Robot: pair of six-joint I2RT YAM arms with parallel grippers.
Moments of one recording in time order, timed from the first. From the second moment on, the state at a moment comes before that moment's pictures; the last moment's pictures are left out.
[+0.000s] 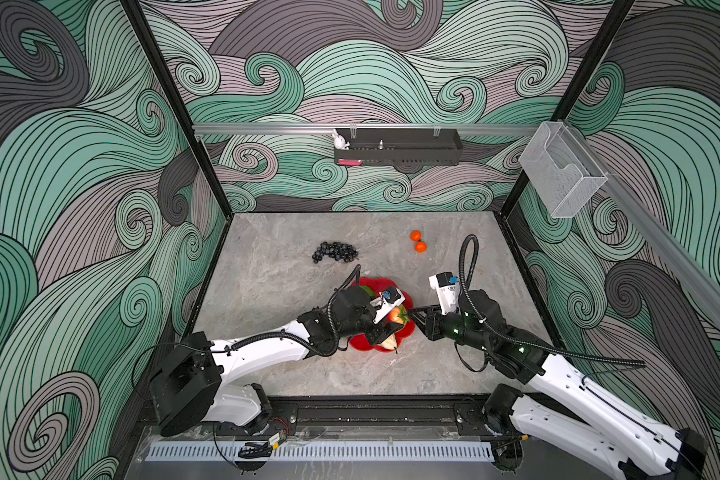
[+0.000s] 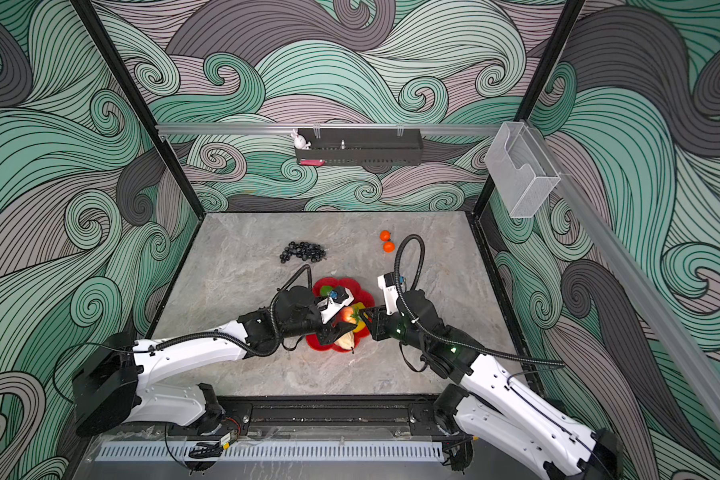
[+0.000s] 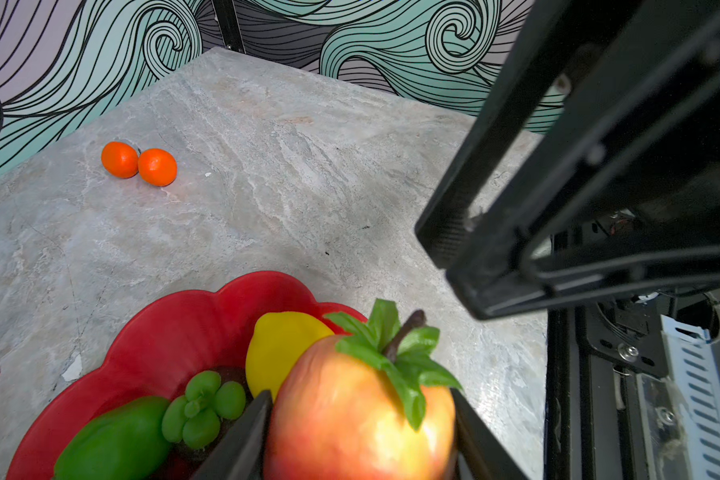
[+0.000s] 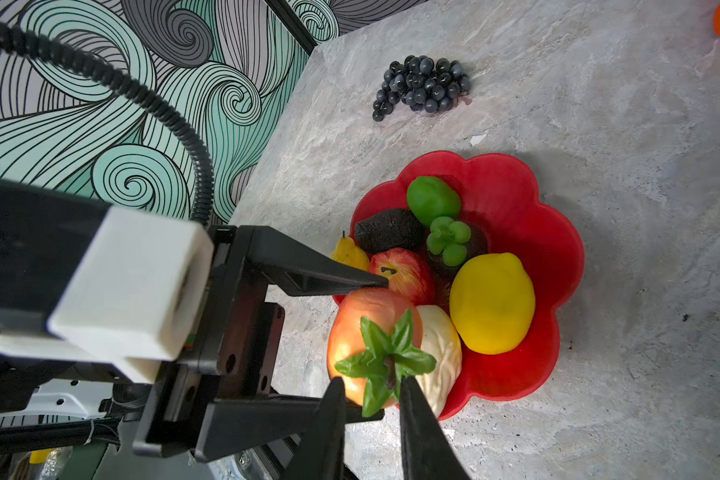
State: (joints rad) left arm -0.96 1.34 0.76 0.08 0.16 0.06; right arm 0.77 0.78 0.68 -0.42 -0.11 0.60
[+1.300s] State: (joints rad) left arm -0.98 1.34 0.76 0.09 0.14 0.05; right arm 0.77 0.87 0.67 -0.40 -0.13 0.62
